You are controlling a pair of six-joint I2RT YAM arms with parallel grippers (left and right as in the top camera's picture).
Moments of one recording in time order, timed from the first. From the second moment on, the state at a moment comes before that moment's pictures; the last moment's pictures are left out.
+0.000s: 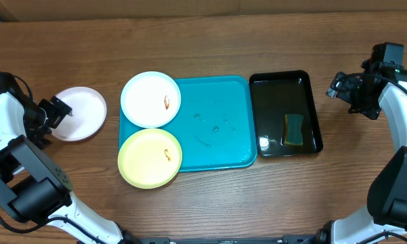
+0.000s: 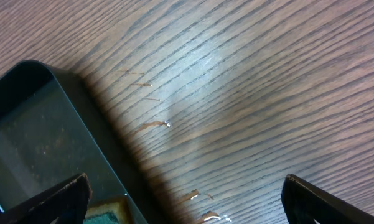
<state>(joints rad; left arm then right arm) 0.62 2.00 1.59 -1.08 0.14 -0.36 -0.25 1.78 1.37 -0.84 -0.06 0.28</state>
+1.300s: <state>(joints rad) 0.09 1.74 1.20 -1.36 -0.03 -0.41 -0.25 1.78 1.37 -0.84 -0.06 0.28</state>
